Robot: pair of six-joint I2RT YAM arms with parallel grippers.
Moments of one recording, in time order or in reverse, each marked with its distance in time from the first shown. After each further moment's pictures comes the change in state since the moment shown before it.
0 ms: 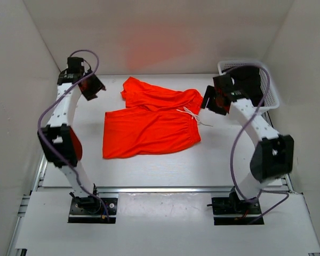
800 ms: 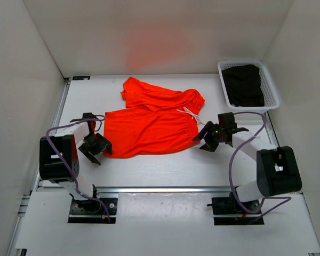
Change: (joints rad) left arm 0.011 -0.344 -1.002 -0.061 -0.135 -0.177; right arm -0.054 -0.303 -0.777 0.396 -0.526 0.387
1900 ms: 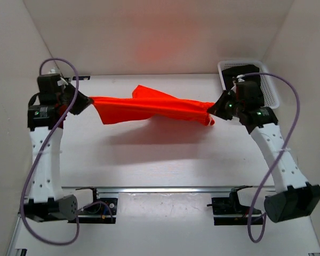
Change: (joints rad) left arm 0.018 -0.364 0.639 -0.143 0.124 0.076; right arm 0.020 -0.172 0.512 -0.370 0.175 -0.272
